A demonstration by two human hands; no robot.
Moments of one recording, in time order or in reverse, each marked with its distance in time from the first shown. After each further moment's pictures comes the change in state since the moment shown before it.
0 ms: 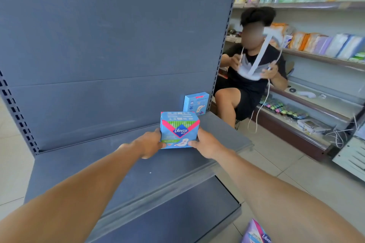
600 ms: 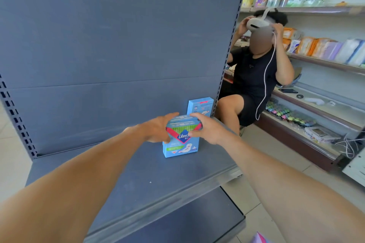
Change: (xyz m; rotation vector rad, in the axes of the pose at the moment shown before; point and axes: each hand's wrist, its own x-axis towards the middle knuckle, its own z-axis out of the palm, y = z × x) left_hand 0.024 0.025 -0.047 -0.055 -0.003 0.095; right_hand 0.038 -0.019 -0.044 -0.025 -0.014 -0.094
